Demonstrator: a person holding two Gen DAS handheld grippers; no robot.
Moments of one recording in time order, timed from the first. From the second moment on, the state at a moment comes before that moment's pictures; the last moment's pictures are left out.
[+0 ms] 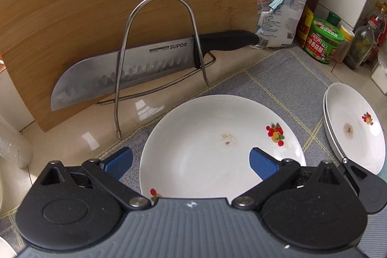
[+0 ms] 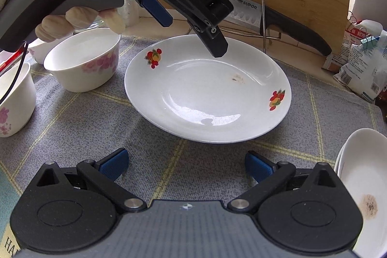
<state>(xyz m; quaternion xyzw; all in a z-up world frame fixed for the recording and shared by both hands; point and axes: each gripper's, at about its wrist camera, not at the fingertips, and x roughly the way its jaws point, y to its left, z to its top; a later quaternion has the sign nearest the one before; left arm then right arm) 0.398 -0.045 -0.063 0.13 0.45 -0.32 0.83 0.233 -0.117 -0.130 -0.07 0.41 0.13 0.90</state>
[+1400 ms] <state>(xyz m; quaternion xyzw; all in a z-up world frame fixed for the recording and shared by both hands) 0.448 -0.081 -0.091 0.20 0.53 -0.40 0.72 0.246 -0.131 -0.134 -0.06 0.38 0.11 0.92</state>
